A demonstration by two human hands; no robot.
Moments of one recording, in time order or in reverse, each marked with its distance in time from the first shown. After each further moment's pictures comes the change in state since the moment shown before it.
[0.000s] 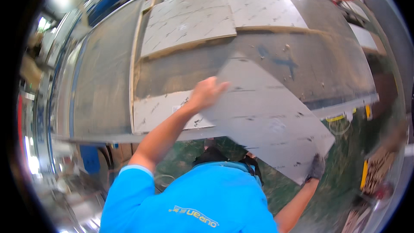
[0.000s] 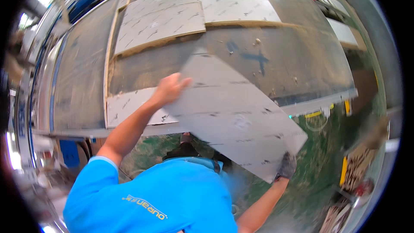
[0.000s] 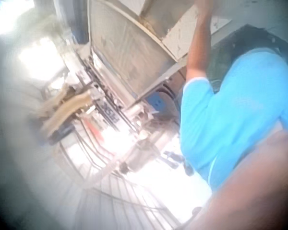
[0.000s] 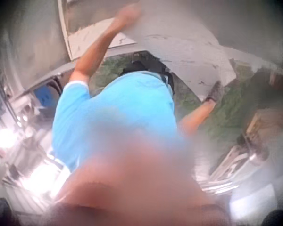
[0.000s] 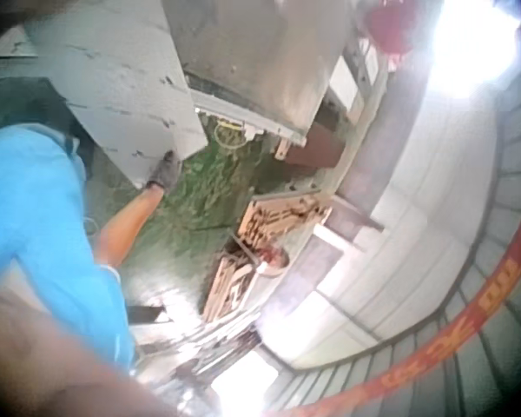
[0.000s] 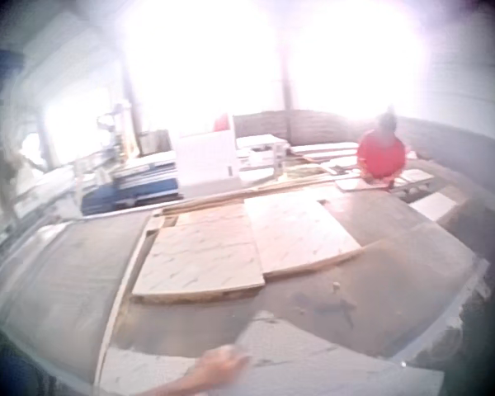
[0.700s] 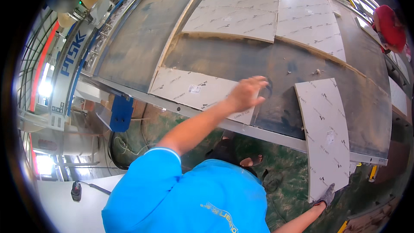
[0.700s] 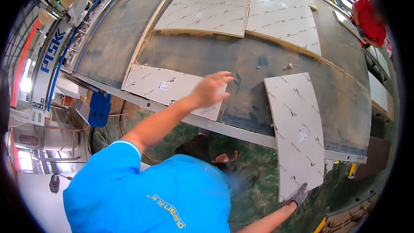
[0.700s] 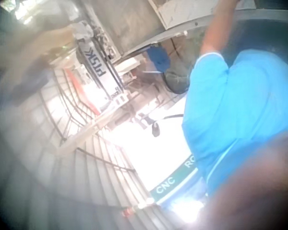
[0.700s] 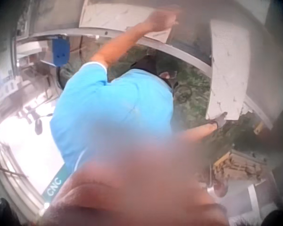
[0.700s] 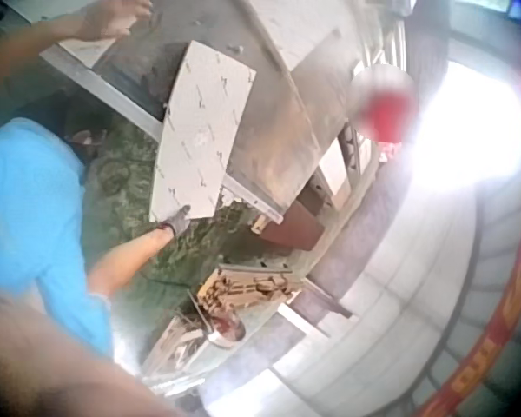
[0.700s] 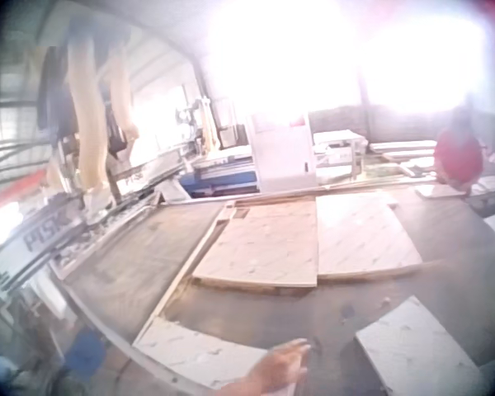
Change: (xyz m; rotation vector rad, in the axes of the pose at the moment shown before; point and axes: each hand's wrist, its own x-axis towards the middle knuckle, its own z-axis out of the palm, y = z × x) left_hand -0.012 0.057 0.086 0.115 0.316 0.382; right_hand 0.191 0.048 -0.106 -0.146 0.146 0.027
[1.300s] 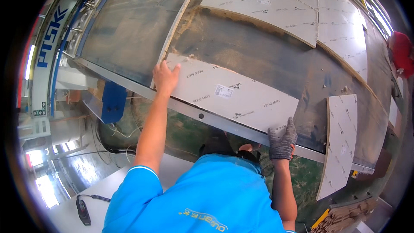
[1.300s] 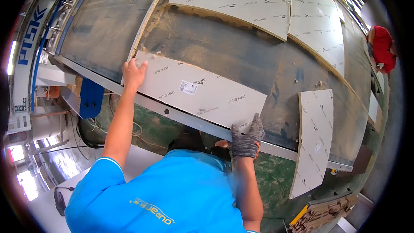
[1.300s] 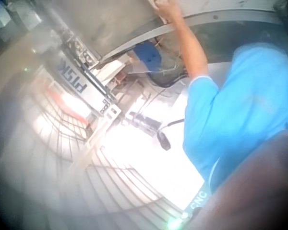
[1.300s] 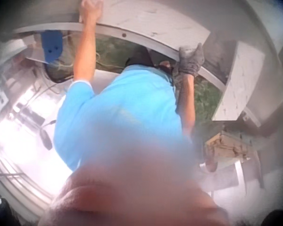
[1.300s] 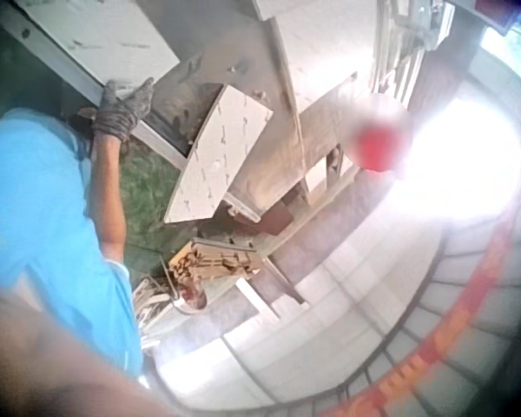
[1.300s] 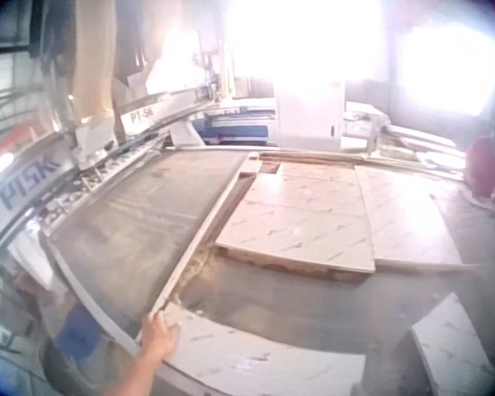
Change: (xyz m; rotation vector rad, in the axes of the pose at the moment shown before) left_hand -0.230 -0.268 -0.174 0.419 0.299 -1.169; right_hand -0.387 -0.231 0.313 -0.527 -0.602 -0.877
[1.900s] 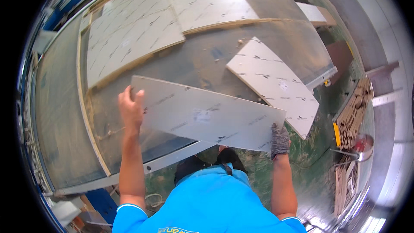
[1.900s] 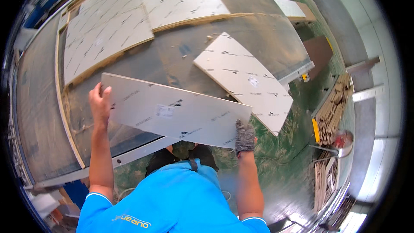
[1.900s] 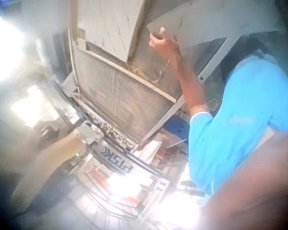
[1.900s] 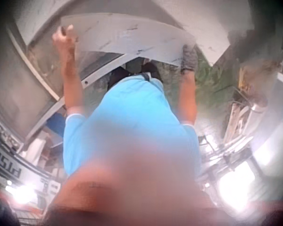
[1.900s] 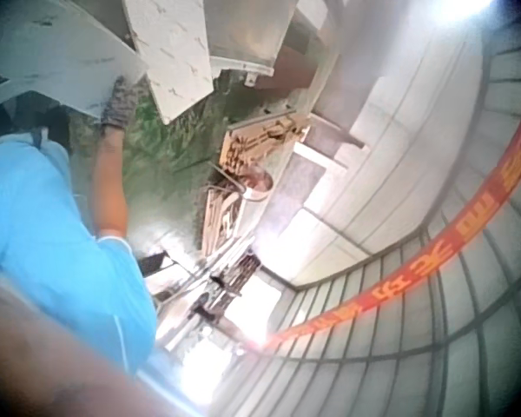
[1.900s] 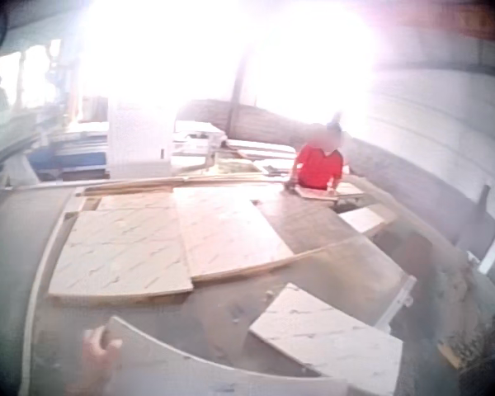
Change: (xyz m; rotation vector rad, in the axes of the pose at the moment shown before) left_hand -0.042 0.264 0.012 -0.589 -0.302 0.539; right_hand -0.079 0.127 -0.134 0.555 0.456 0.895
